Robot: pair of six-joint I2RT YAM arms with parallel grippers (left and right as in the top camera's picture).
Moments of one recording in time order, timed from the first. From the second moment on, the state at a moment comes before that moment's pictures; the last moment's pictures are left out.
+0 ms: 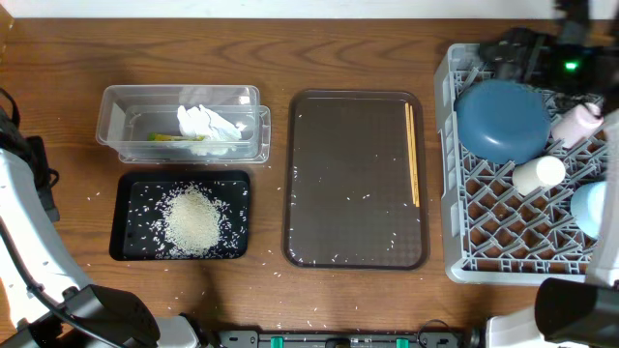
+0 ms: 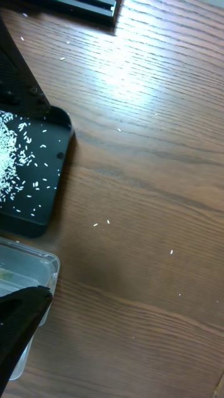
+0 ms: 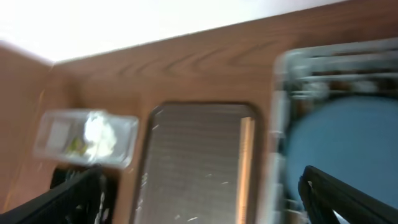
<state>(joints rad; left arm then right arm) 0.63 1.58 1.61 -1.30 -0.29 -1.24 -0.15 1.68 1.90 -1.10 -0.60 0.09</state>
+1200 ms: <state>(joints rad) 0.63 1.58 1.61 -1.30 -0.29 -1.24 0.32 2.09 1.66 -0.87 0.10 0.33</state>
